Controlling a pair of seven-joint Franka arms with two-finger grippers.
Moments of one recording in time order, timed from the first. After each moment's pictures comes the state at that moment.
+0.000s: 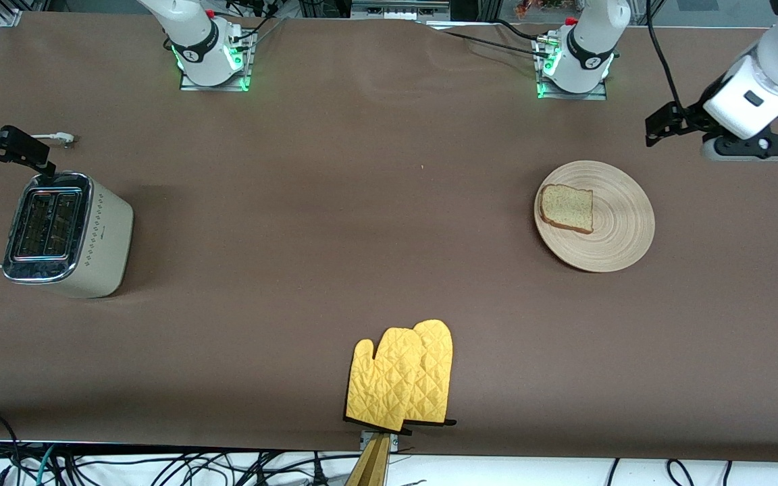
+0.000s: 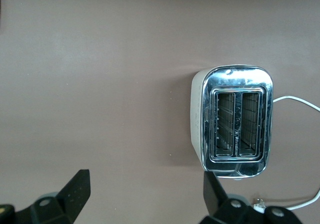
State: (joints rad) left arm 0.03 -0.11 -0.10 -1.78 -0.01 1.54 -0.10; right arm 0.02 0.04 -0.06 -1.54 -0.01 1.60 -0.05
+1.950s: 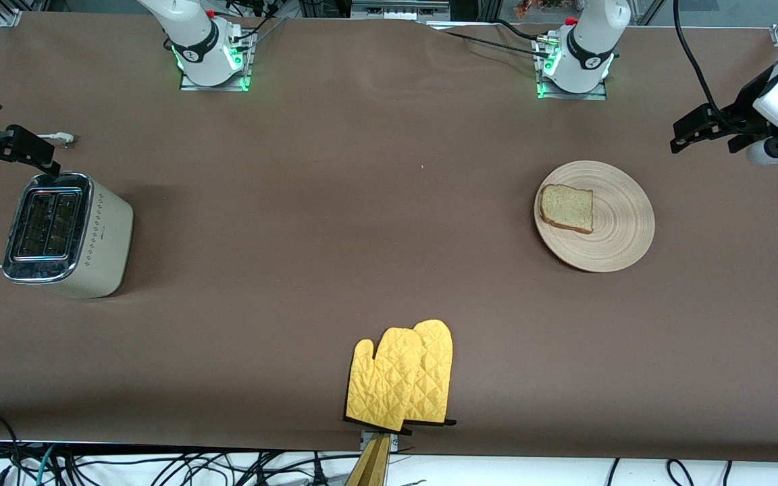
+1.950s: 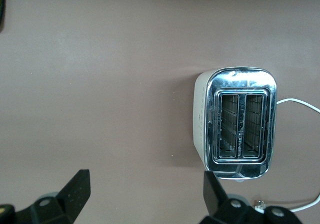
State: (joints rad) left arm -0.05 -0.07 0.01 -1.67 -0.03 1.52 -0.09; right arm 0.02 0.04 -0.05 -1.54 -0.01 1.60 -0.05
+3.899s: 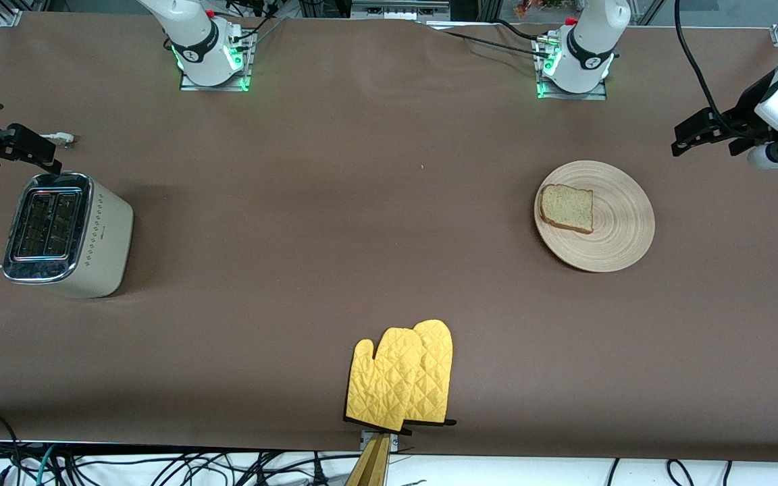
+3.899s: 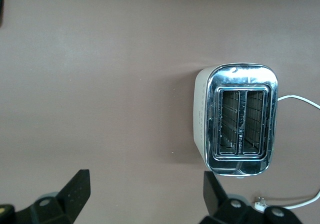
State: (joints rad) left arm -0.05 -0.06 0.02 -1.67 -0.03 1.52 -0.09; right arm 0.02 0.04 -0.05 -1.54 -0.01 1.58 -0.05
